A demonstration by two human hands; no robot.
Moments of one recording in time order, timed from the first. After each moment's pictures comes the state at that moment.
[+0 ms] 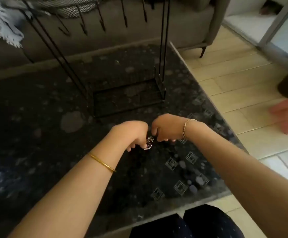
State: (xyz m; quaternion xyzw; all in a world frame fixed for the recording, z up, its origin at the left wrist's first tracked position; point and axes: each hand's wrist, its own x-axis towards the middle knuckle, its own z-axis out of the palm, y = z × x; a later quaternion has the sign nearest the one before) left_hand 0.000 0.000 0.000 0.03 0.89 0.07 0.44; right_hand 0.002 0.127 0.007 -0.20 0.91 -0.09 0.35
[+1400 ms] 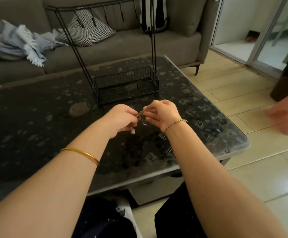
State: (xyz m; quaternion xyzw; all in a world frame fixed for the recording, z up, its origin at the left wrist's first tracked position) left_hand 0.103 -0.023 -0.014 -0.07 0.85 0.50 0.14; right_hand 0.101 0.111 -0.027 0.16 0.56 -0.81 0.08
